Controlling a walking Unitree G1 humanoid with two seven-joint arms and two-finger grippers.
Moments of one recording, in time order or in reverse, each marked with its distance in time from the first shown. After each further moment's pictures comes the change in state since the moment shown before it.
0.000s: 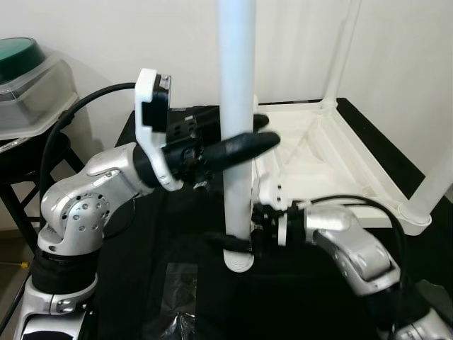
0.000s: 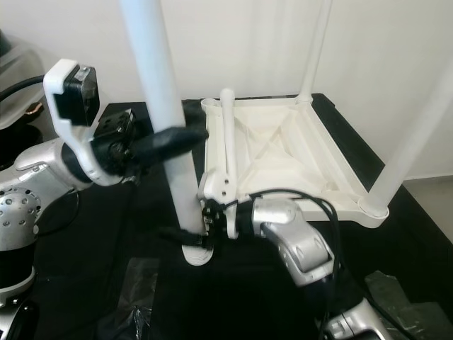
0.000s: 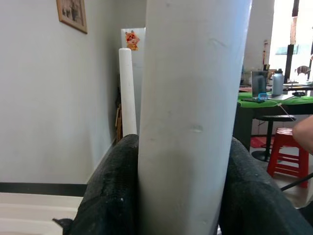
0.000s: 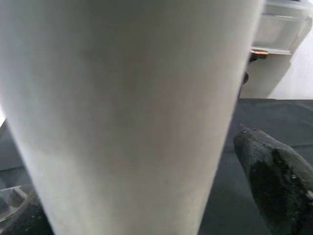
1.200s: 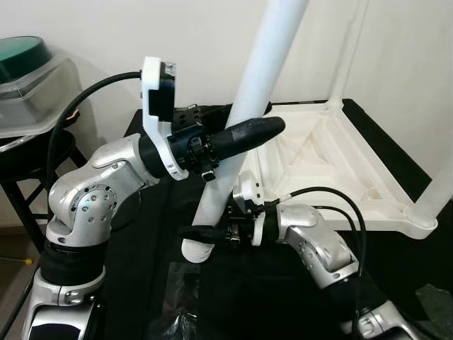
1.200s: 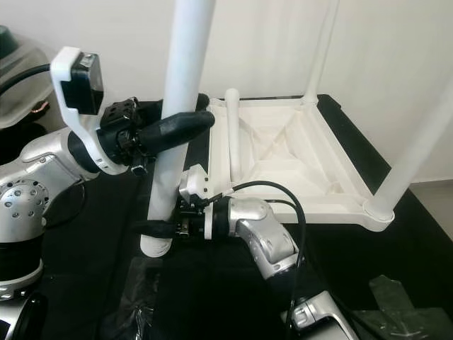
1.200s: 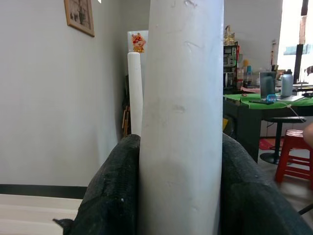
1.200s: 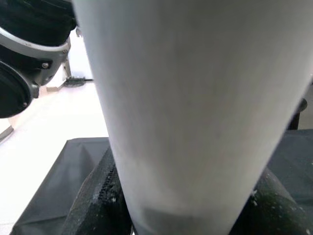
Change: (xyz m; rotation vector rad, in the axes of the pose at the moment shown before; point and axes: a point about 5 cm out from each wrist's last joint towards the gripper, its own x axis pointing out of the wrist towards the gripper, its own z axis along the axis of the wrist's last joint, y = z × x) left arm 0.011 0.005 0.002 0.017 -0.026 -0.005; right arm 0.038 0.016 -0.007 0.155 -0.195 0.152
